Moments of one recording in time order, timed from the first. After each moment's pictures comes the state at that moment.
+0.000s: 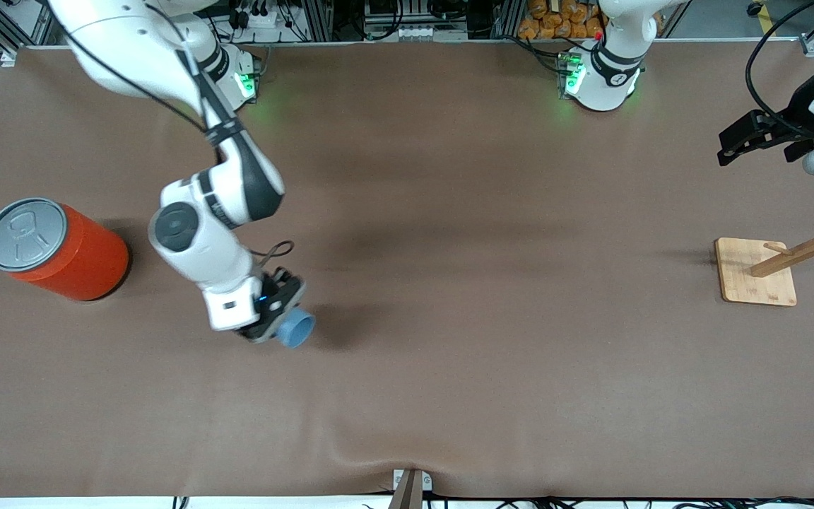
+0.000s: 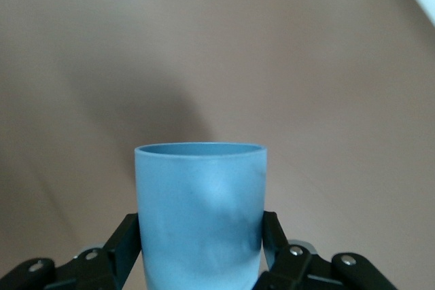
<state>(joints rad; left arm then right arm) 0.33 -0.05 -0.41 -1.54 0.00 1.45 -0.13 0.35 0.52 0.09 -1.69 0.04 2.39 -0.69</state>
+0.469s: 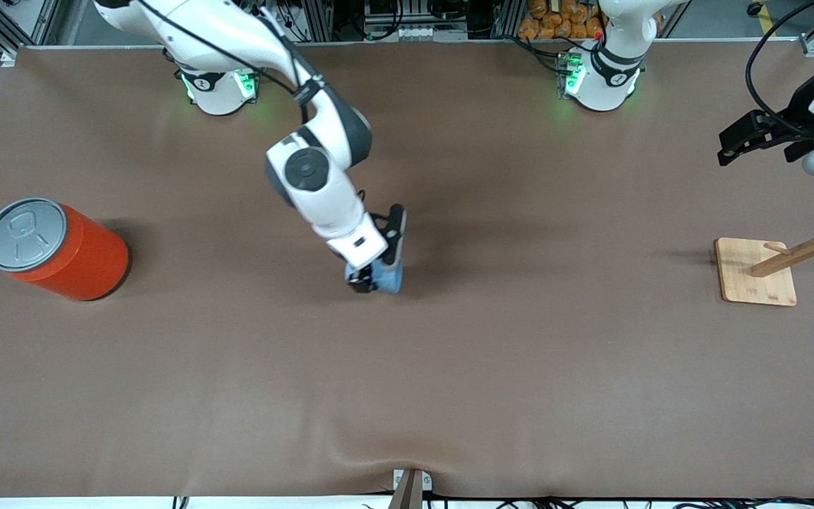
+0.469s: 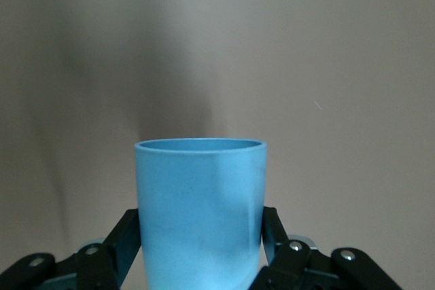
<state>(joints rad) 0.33 -0.05 -0.41 -1.54 0.00 1.45 -0.12 0.61 0.55 0.10 -1.70 0.04 2.48 -0.87</state>
